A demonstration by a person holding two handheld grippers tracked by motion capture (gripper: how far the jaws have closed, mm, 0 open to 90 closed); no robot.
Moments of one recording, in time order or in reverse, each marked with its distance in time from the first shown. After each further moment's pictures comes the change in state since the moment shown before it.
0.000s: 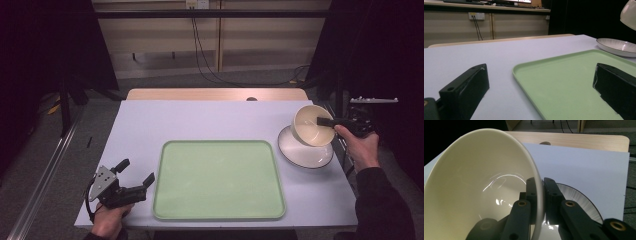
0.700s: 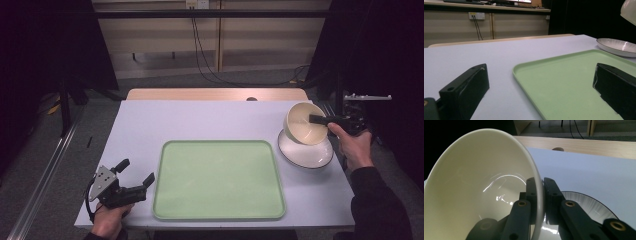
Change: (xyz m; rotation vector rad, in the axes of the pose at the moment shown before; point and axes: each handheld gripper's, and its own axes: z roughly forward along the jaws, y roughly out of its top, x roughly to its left) left arm 0.000 0.000 0.000 -0.002 -0.001 -0.003; right arm 0.023 0.010 0.007 -0.020 0.059 -0.009
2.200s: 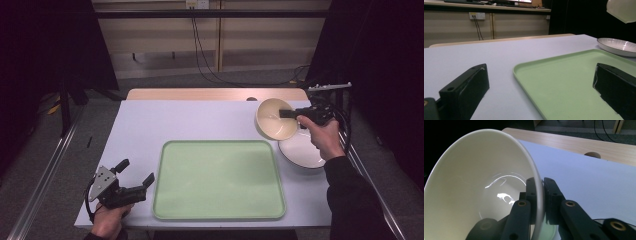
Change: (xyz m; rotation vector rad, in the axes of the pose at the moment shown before) left arm 0.000 0.000 -0.001 0.007 0.001 0.010; right arm 0.052 0.030 0.058 0.071 0.101 -0.059
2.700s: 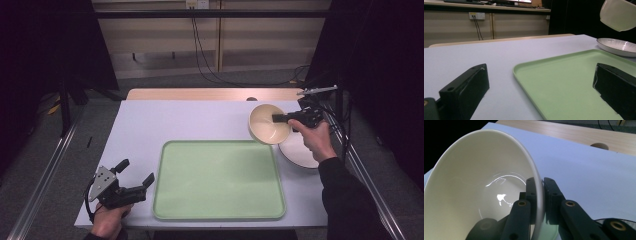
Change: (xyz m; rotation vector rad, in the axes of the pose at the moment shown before) left arm 0.000 0.000 0.000 0.001 0.006 0.001; right arm 0.003 -0.006 0.025 0.070 -0.008 -0.012
